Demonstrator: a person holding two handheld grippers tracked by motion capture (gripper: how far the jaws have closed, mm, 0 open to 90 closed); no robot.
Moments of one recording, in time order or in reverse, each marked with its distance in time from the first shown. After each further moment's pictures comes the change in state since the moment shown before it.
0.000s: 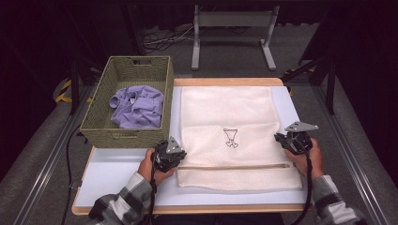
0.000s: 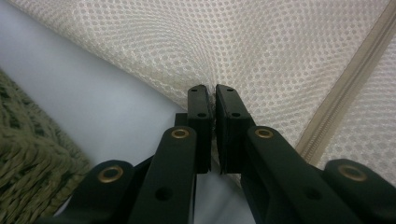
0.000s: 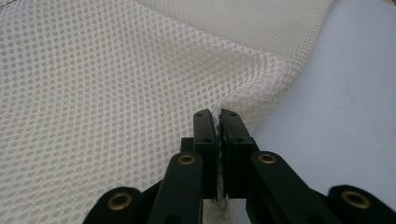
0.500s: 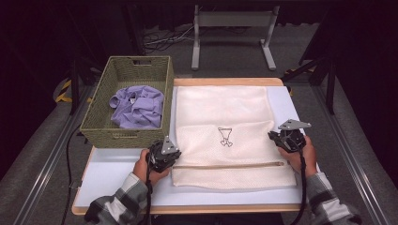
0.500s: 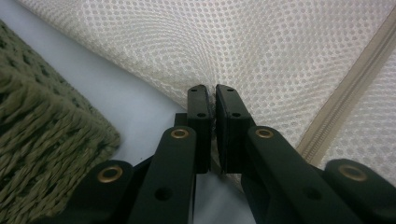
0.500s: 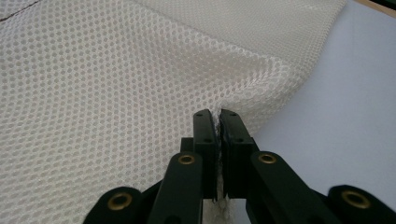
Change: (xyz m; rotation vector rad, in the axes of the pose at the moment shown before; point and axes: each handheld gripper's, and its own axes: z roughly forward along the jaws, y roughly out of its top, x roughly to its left) left arm 0.008 -0.009 -0.007 0.005 0.040 -0.010; right arm 0.013 0.014 0.008 -0.015 0.025 -0.026
